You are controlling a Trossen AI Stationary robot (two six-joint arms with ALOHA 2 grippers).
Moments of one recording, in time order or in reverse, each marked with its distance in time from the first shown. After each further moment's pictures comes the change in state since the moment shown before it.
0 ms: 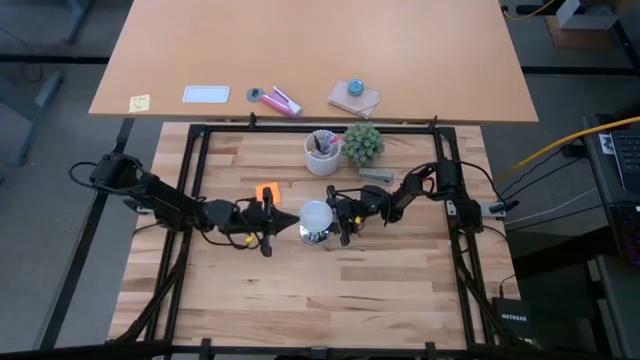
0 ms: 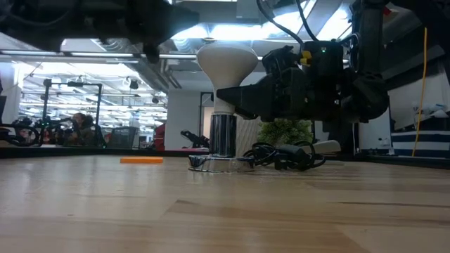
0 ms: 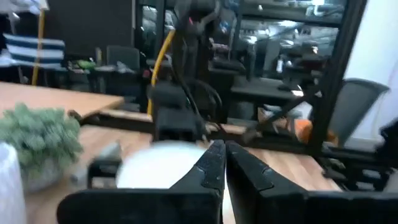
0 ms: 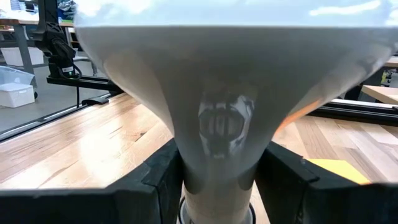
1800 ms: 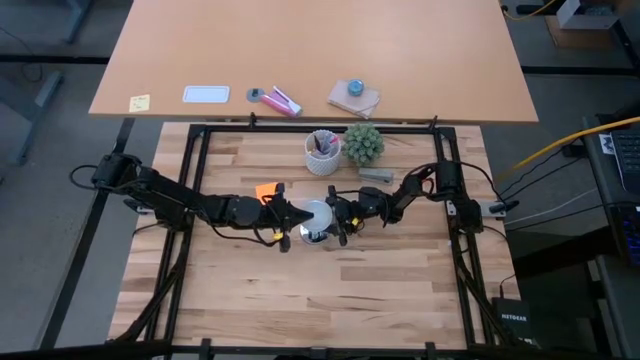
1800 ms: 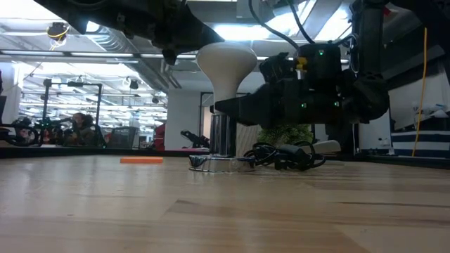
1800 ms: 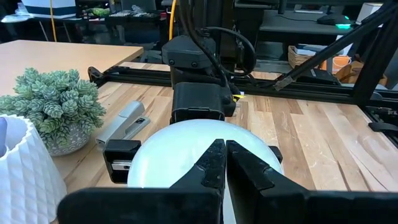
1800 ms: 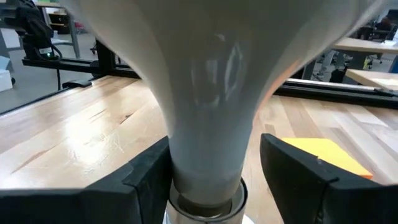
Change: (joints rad) left arm 0.062 0.018 0.245 -0.543 -0.005 -0.016; right arm -0.001 0.001 0.002 -0.053 0.078 -0.032
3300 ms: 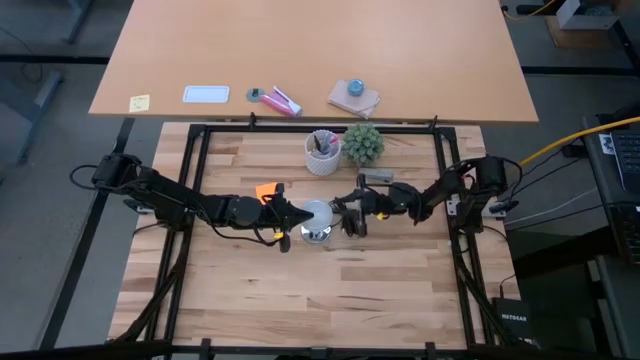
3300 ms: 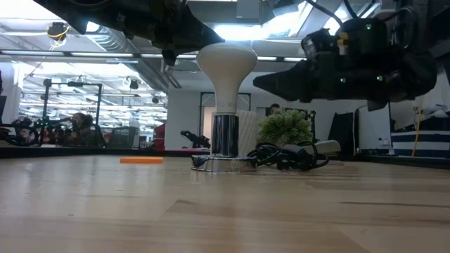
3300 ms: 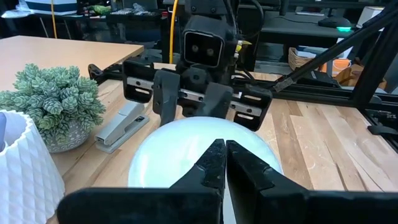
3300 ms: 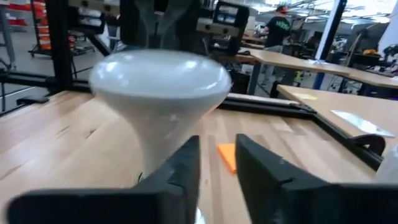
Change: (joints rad) left arm 0.000 0.001 -0.001 0.001 -0.002 -0.021; right arm 0.000 -0.339 -0.291 0.007 0.201 -0.051
